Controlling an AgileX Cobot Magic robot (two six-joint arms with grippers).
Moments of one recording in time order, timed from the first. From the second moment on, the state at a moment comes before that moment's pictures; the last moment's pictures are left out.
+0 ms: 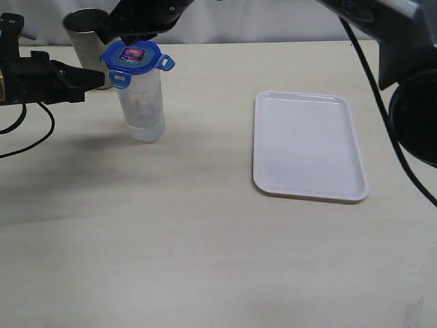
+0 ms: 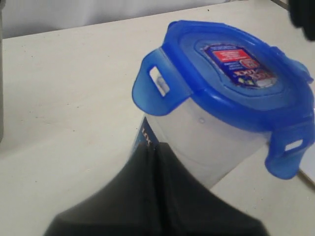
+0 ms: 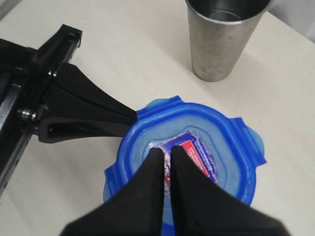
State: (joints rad) left arm 0.09 1.94 -0.95 1.36 -0.87 -1.02; right arm 0.62 2.26 -2.22 0.30 0.92 -0.35
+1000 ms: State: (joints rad) left arm 0.09 1.94 -0.95 1.38 -1.01 -0.98; right arm 0.63 2.31 -2.24 0.23 0.96 -0.32
